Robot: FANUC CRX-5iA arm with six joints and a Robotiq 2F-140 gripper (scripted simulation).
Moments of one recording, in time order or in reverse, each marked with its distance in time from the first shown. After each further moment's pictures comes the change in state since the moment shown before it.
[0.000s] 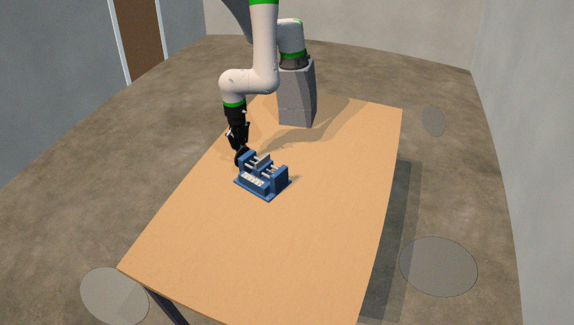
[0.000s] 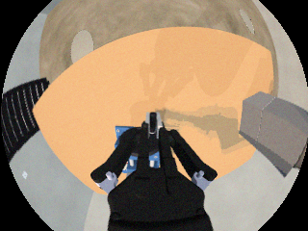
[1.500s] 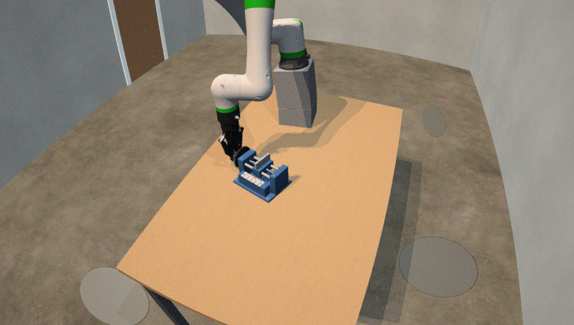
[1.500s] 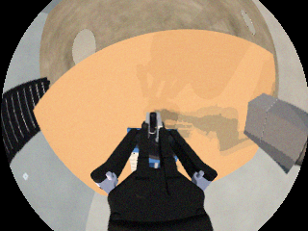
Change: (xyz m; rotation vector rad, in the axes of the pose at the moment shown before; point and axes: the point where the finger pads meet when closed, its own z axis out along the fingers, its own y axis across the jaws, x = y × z) arm 0.000 -0.039 0.006 0.000 0.000 0.000
